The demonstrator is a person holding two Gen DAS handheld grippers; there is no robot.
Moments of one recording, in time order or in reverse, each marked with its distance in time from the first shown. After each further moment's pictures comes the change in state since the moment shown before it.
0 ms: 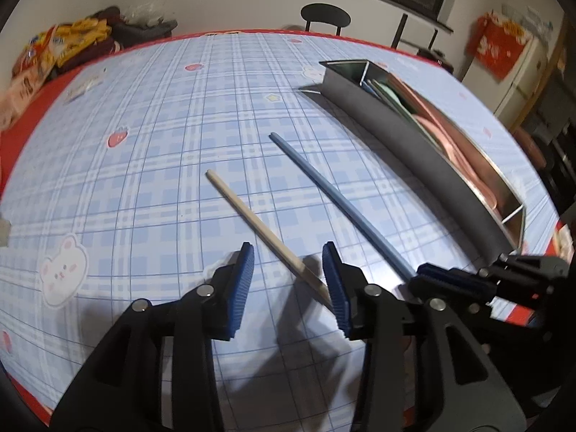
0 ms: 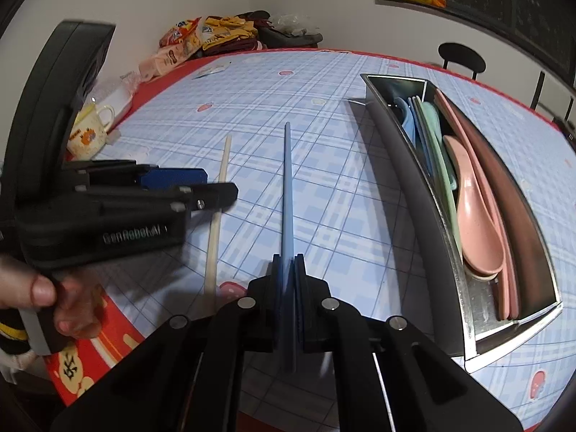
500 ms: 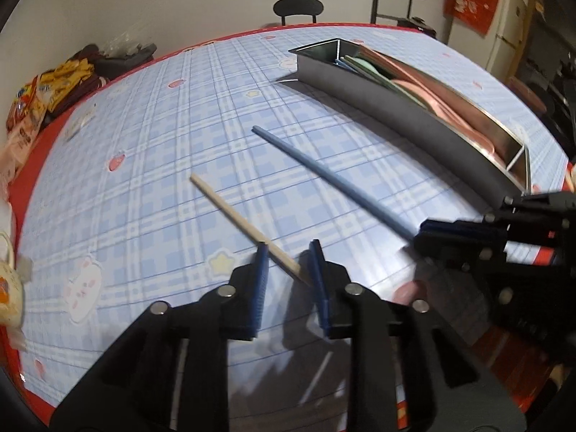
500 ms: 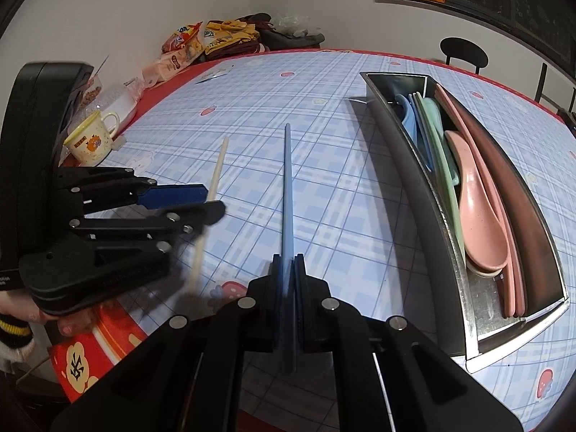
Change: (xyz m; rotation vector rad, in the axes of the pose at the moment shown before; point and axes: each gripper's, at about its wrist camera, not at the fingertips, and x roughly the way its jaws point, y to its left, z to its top) left arm -0.007 -0.011 -0.014 0.193 0.007 0.059; right arm -0.001 -0.003 -0.002 0.015 -0.006 0.026
